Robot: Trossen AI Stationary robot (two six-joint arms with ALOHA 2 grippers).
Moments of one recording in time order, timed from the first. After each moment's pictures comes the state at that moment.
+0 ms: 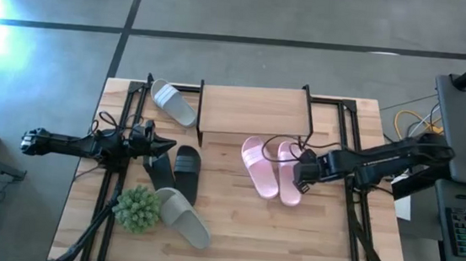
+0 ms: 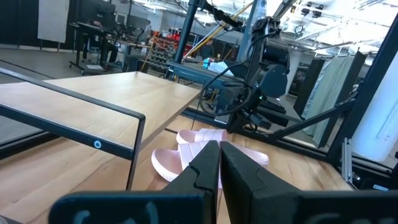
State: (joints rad) left arm -0.04 0.15 0.00 0.18 -0.27 -0.25; right arm 0.15 1.26 0.69 -0.95 0.26 0.97
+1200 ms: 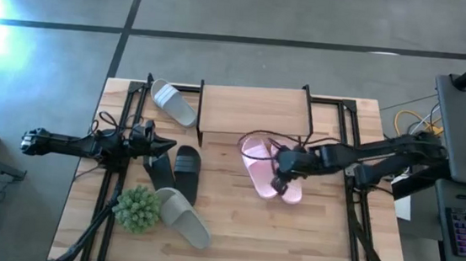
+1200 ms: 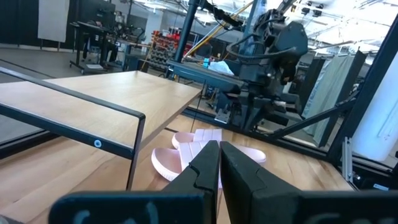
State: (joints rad) left arm -0.04 0.15 0.00 0.18 -0.27 -0.26; right arm 0.13 1.36 0.92 -0.60 0.16 0.65
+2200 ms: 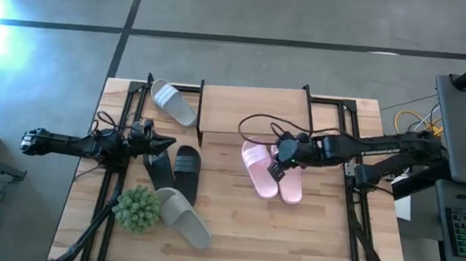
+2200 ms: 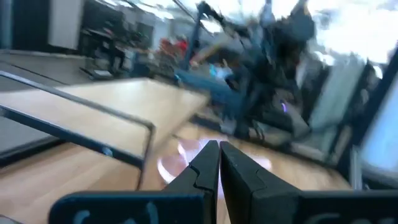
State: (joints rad) left arm -0.04 0.15 0.00 0.23 -0.31 -0.28; right arm 0.07 1.32 1.03 -0.72 0.29 0.71
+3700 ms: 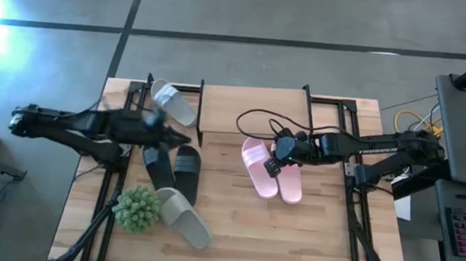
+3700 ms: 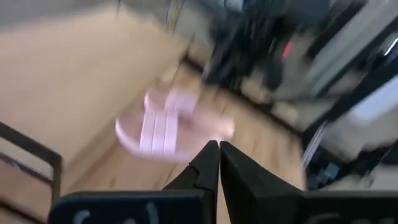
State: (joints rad) left arm -0.09 0.83 0.85 -0.38 -0.21 -0.59; right arm 0.06 1.36 1.10 -0.73 0.32 0.76
